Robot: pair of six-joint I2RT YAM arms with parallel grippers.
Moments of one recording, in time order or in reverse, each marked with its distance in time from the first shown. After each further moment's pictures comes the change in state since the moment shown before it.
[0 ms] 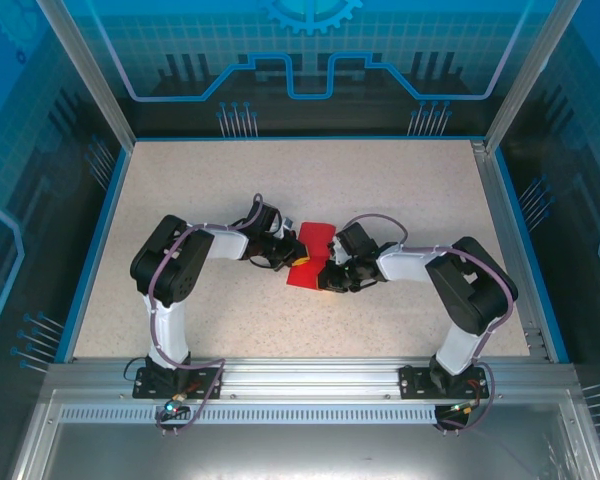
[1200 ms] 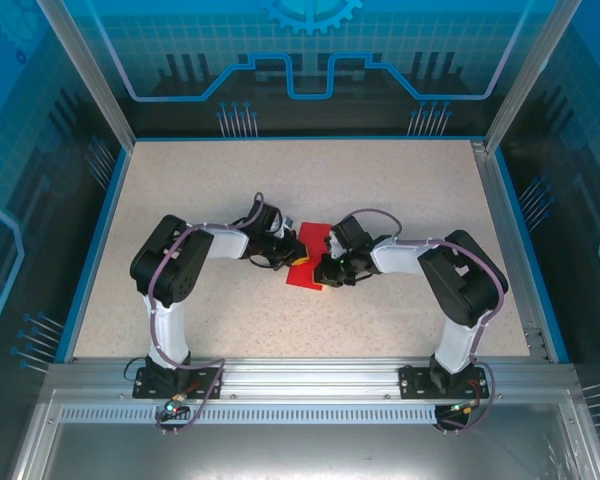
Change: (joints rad) left arm 0.001 -0.003 0.016 -0.038 -0.020 0.046; right arm -0.008 0.067 0.088 -0.032 -0.007 0.027
